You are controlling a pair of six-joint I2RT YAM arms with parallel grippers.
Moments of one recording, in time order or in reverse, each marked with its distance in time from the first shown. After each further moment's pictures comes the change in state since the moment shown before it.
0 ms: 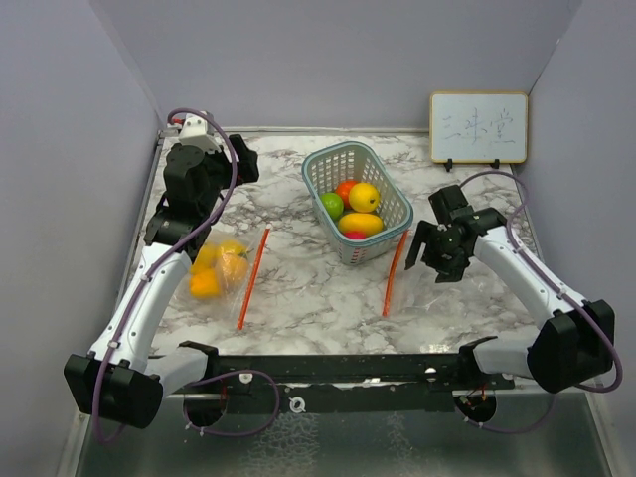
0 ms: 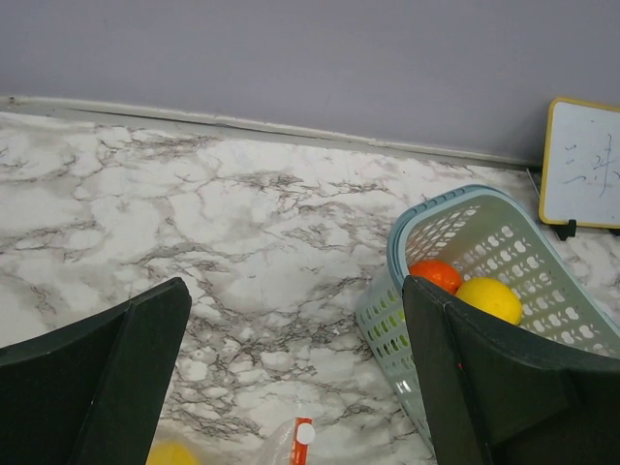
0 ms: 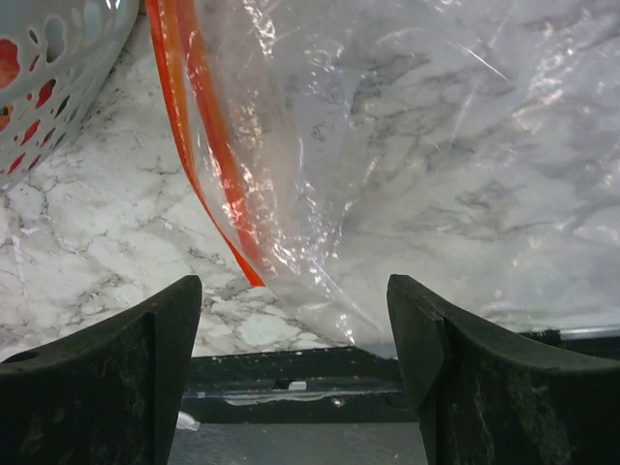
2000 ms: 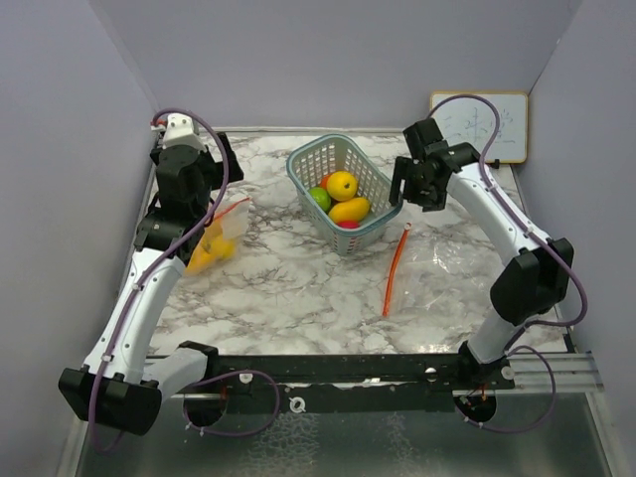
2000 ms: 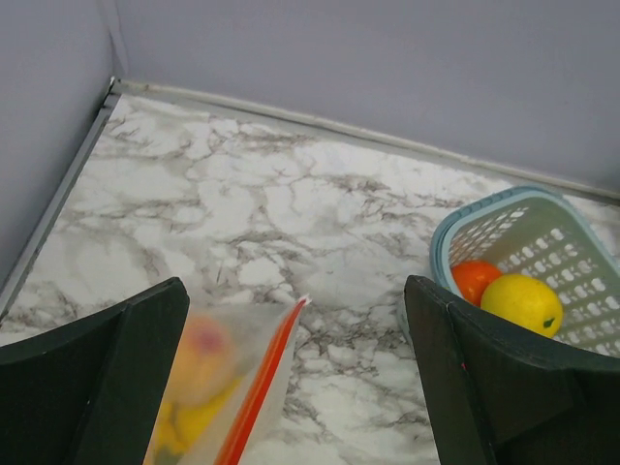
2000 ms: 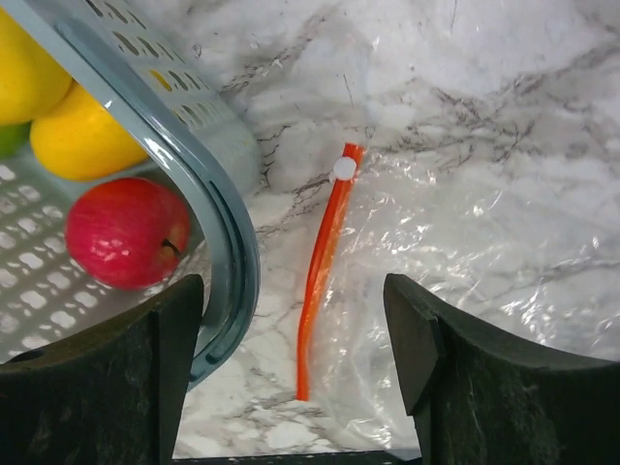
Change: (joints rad) left arm -0.002 -0.049 0.040 -0.164 -0.233 0.028; right arm 0.058 0.452 0.642 0.009 0.167 -0.213
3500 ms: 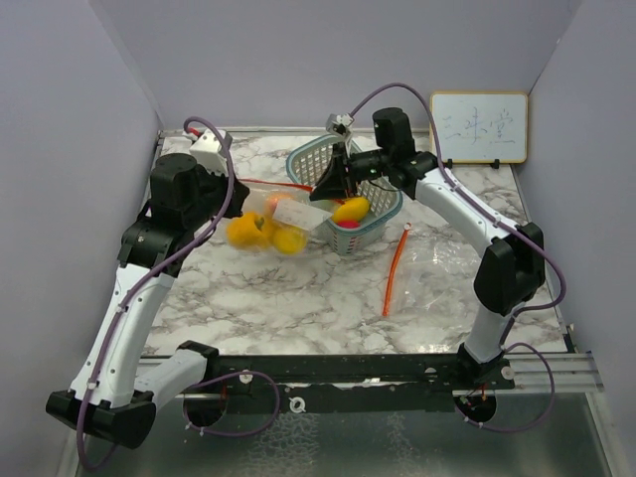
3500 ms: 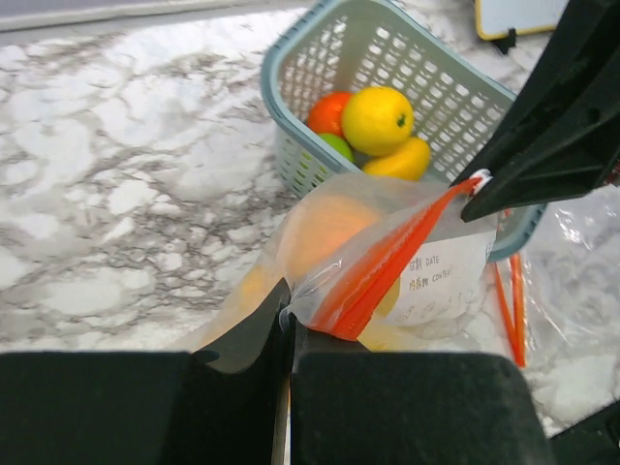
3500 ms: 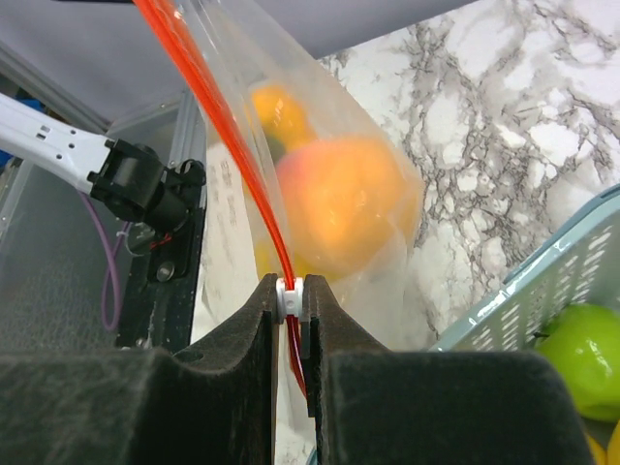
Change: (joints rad) left arm -0.040 -0.048 0.108 -0.312 0.501 0.120; right arm 0.142 0.080 -0.045 0.764 -1.265 -0.518
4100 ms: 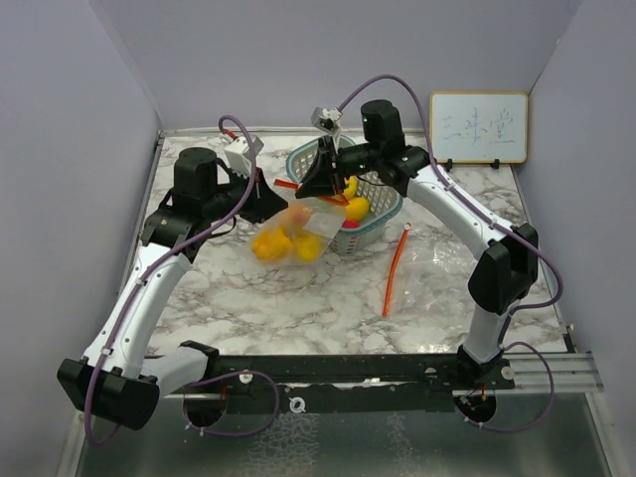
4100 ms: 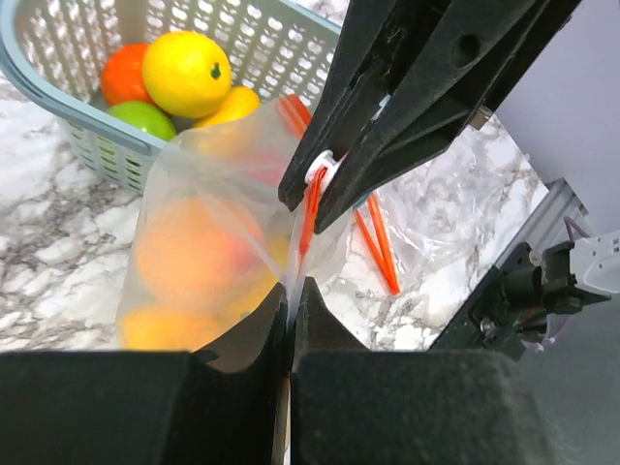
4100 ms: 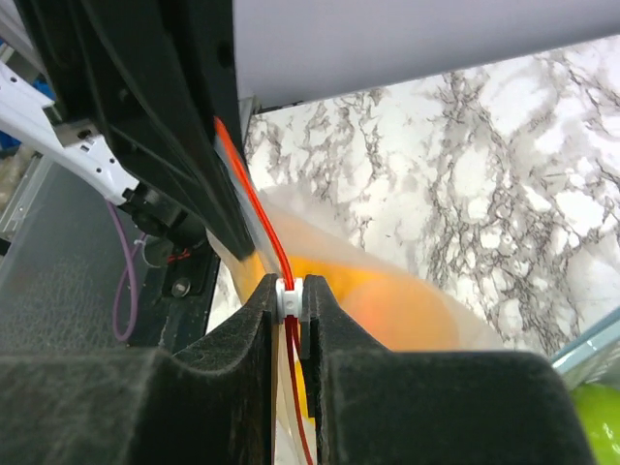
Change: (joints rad) left arm -0.026 0.093 -0.071 0.125 0.396 -0.083; right arm 0.071 0.030 0.120 0.003 -0.006 0.016
